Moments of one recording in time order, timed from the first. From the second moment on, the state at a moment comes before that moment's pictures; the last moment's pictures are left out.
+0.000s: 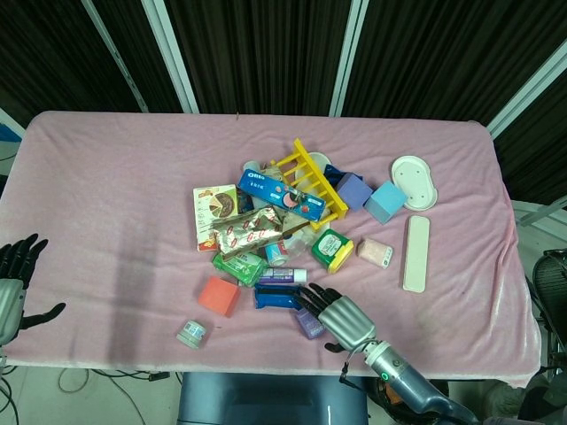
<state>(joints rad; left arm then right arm) -0.10 -1.11 -0.05 -1.61 1.50 1.48 -0.02 0.46 -1.56 0.02 -1.60 -1.63 0.97 -0.31</state>
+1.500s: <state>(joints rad) -0.09 -1.13 -0.03 -1.60 1.56 1.52 0.00 0.23 -1.38 -0.04 -1.53 -1.80 1.66 0.07</state>
